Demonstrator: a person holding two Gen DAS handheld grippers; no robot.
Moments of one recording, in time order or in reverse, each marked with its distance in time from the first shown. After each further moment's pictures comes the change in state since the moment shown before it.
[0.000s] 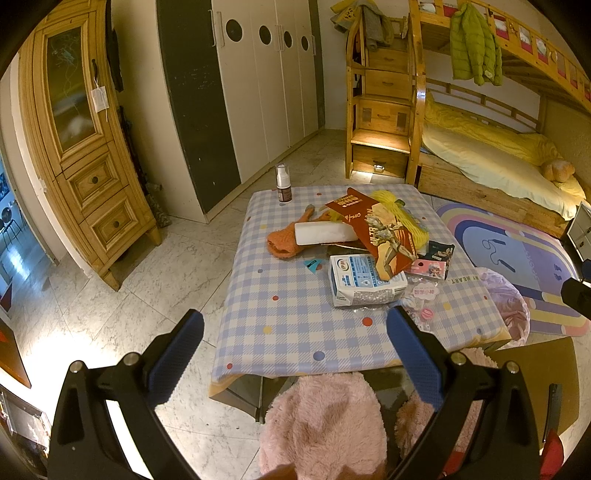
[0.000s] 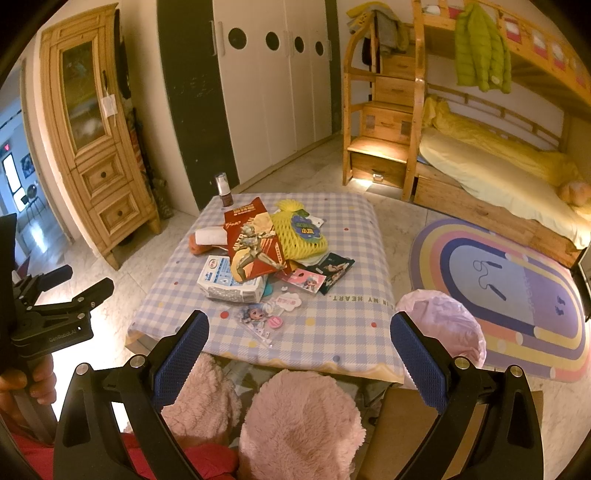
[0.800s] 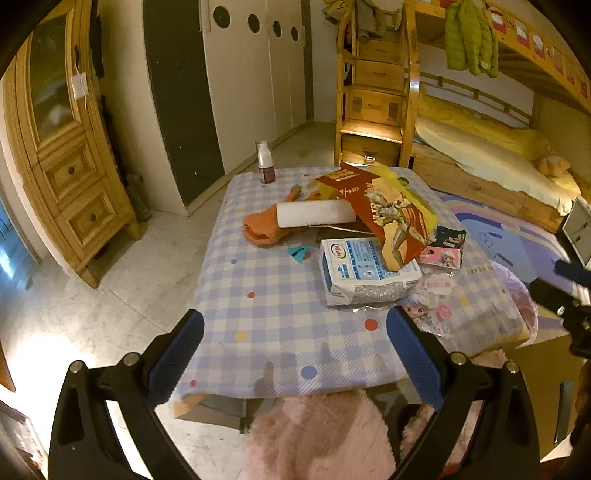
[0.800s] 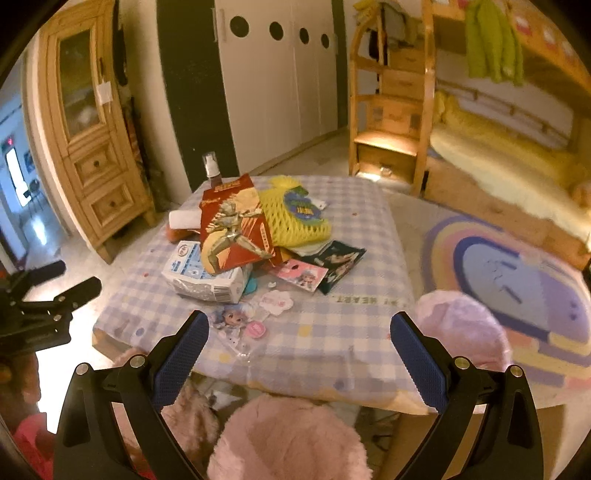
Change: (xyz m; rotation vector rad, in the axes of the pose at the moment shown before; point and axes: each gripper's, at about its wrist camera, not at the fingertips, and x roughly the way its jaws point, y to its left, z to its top) left arm 0.080 -0.004 -0.026 -0.005 0.029 -0.065; right arm 0.099 -0.018 -0.020 -0.010 0.036 0.030
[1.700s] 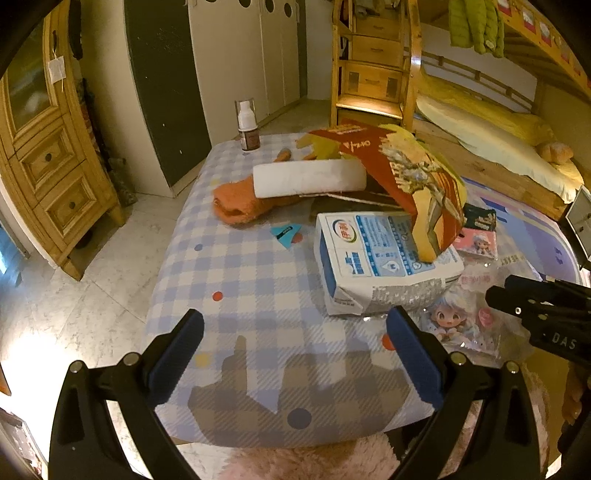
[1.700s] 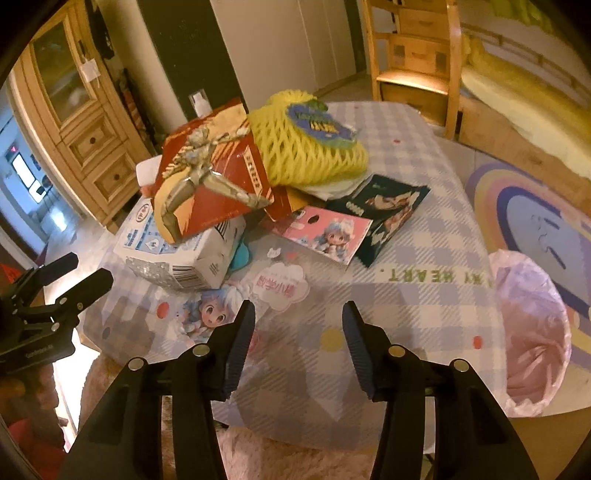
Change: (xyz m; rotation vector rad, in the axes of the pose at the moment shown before) left arm 0.081 -0.007 0.001 0.027 0.077 -0.012; right arm 0.108 0.002 -0.005 0.047 0.192 0.114
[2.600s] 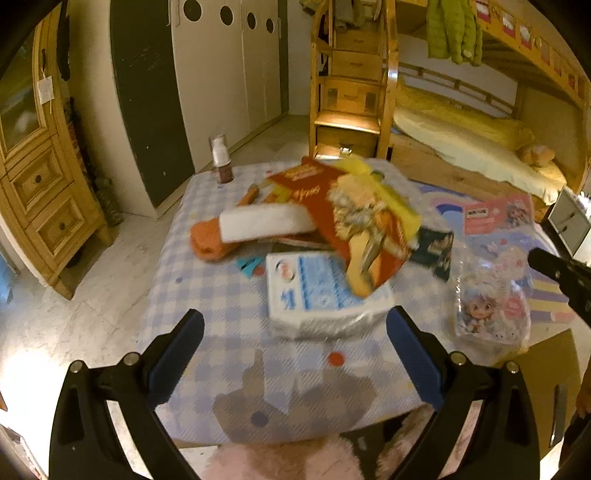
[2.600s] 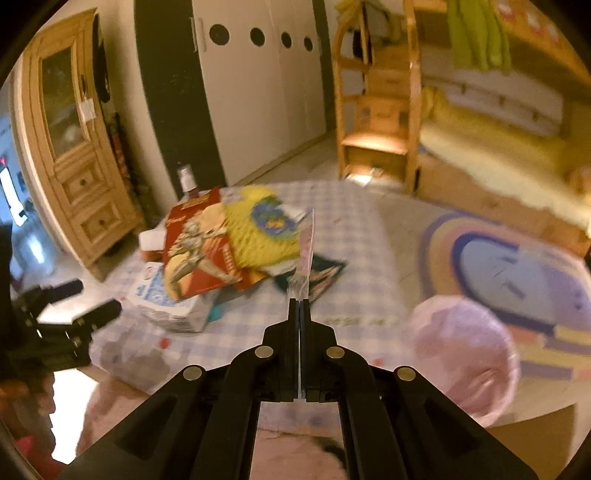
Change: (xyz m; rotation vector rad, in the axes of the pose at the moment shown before) left arm -0.033 -0.027 0.027 0.029 -0.066 -0.065; right arm -0.102 -0.016 0.004 -0.019 -0.271 -0.165
